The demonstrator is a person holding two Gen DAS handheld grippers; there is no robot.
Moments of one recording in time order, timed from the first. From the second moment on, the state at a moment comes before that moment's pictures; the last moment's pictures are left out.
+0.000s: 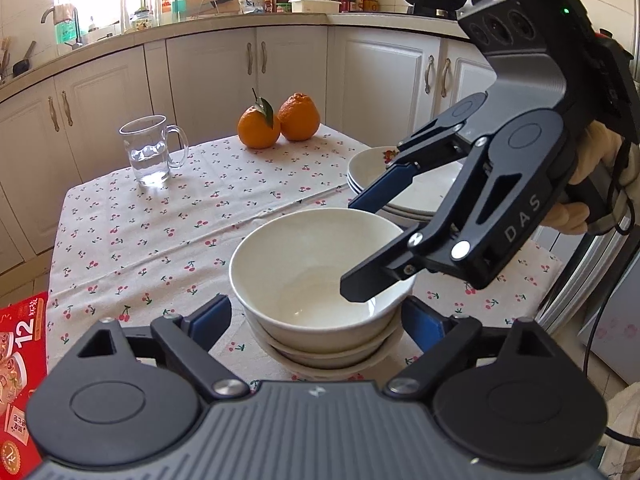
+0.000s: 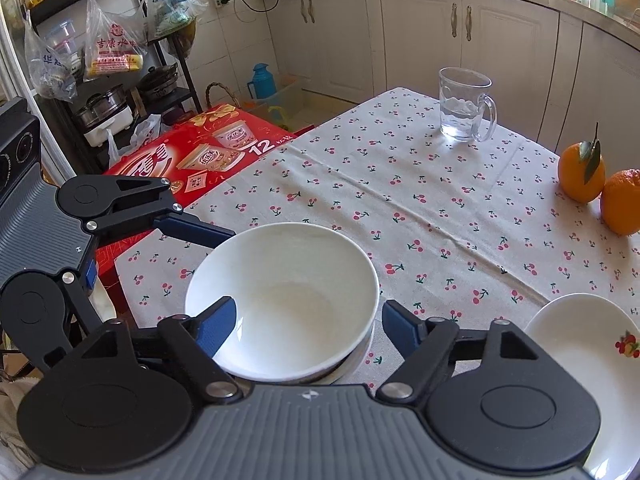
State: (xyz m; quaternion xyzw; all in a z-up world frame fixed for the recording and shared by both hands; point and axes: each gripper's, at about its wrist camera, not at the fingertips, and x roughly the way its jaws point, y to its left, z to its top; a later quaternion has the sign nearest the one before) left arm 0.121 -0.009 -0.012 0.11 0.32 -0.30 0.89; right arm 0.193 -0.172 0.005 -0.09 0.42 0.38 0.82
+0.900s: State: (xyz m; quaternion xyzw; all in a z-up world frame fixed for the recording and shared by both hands) left arm 0.105 0.014 -0.025 0.14 0.34 -0.32 0.87; right arm 0.125 -0.188 -0.001 -0.18 0.35 0.35 0.85
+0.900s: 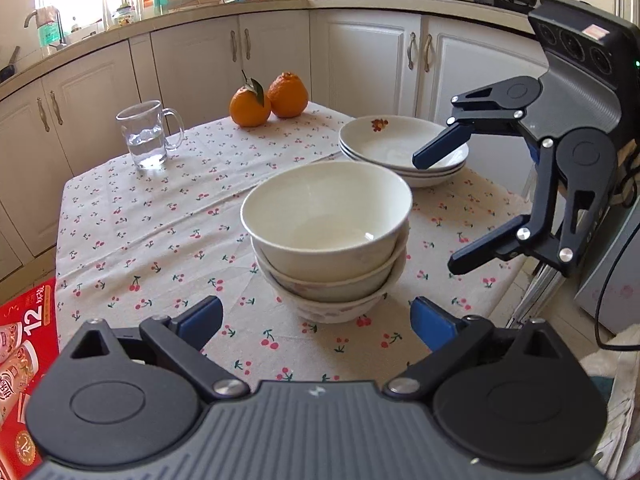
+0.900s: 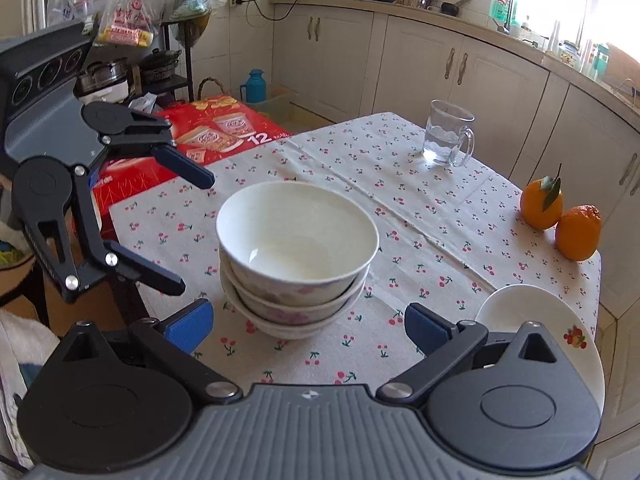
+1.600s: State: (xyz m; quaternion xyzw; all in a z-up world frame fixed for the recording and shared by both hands) left arm 0.168 -0.001 -0.060 0.23 0.37 -0.48 0.76; right arm 0.171 -0.157 -0.051 -0.27 0.38 0.44 0.77
